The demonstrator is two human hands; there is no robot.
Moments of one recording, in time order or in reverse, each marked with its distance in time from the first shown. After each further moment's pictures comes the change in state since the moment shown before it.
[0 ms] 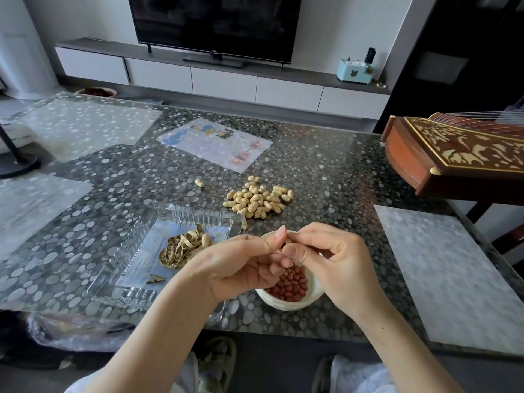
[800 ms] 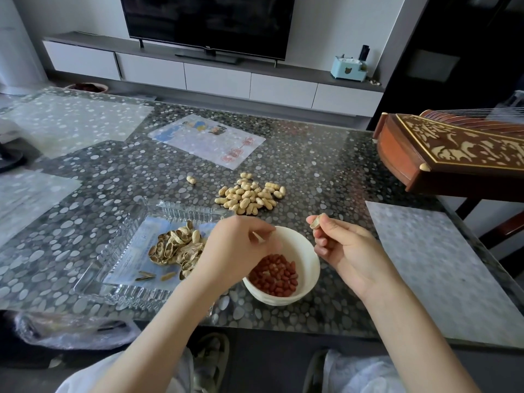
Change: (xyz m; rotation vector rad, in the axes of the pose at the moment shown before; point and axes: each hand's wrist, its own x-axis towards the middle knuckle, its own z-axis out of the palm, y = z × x) left_hand 0.019 -0.011 -0.001 1.230 0.629 0.510; right_hand 0.011 0.031 -0.031 0.688 0.300 0.701
